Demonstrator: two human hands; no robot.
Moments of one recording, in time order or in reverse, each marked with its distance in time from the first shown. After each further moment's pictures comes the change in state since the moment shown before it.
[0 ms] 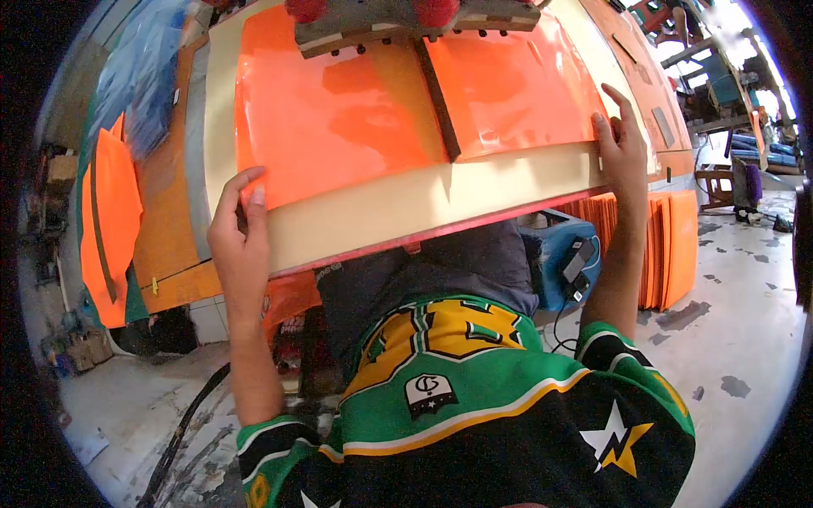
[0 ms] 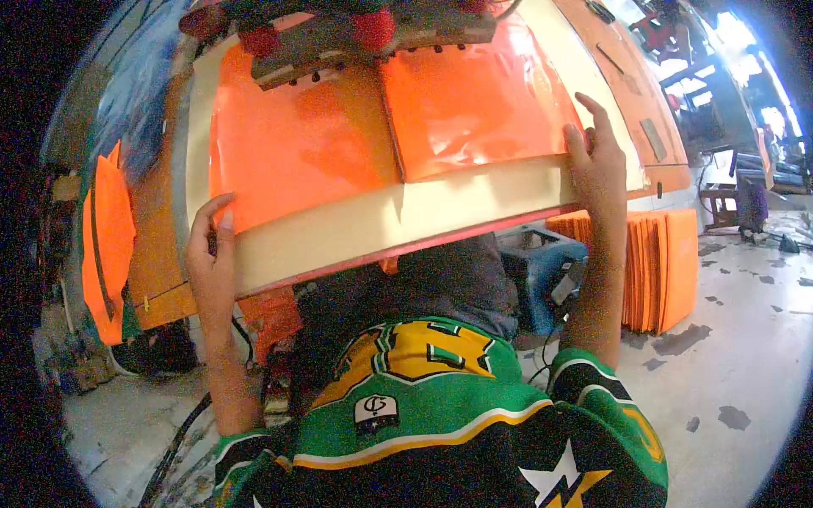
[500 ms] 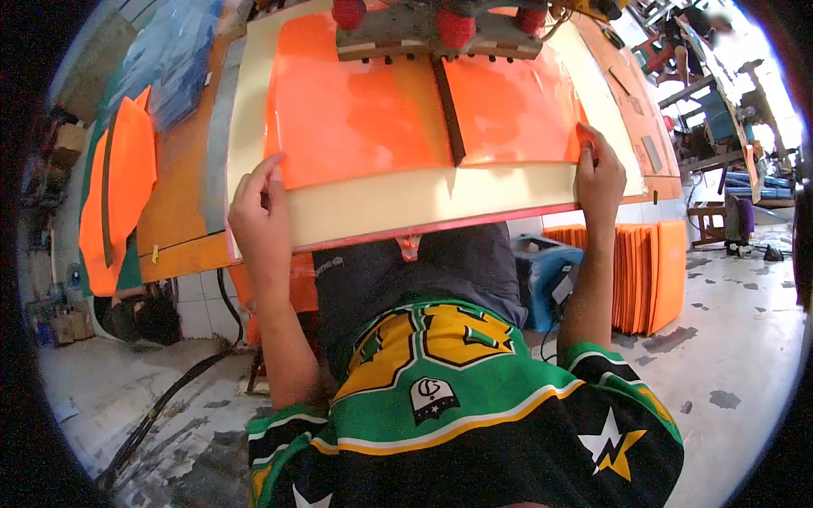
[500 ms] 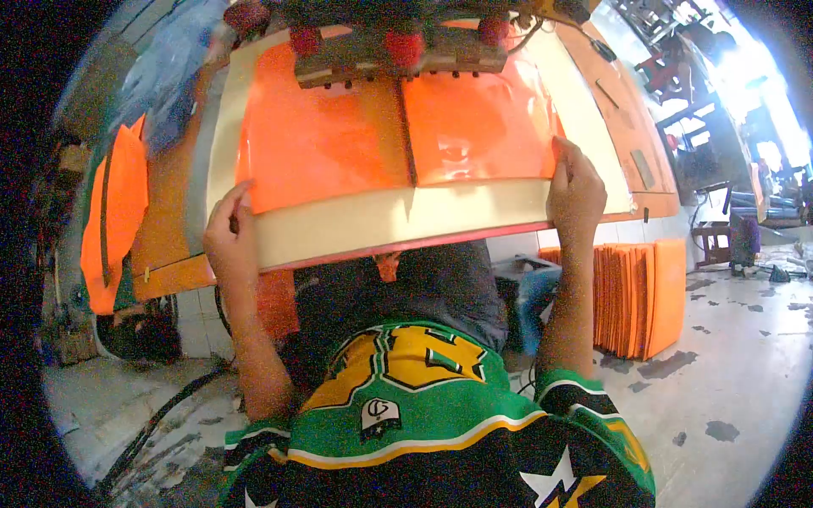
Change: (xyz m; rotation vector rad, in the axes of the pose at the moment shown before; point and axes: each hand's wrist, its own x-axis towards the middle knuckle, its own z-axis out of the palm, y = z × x) left_hand 0.000 -0.008 0.024 0.032 0.238 -0.006; right_hand -0.008 -0.013 0.032 -0.087 0.240 -0.187
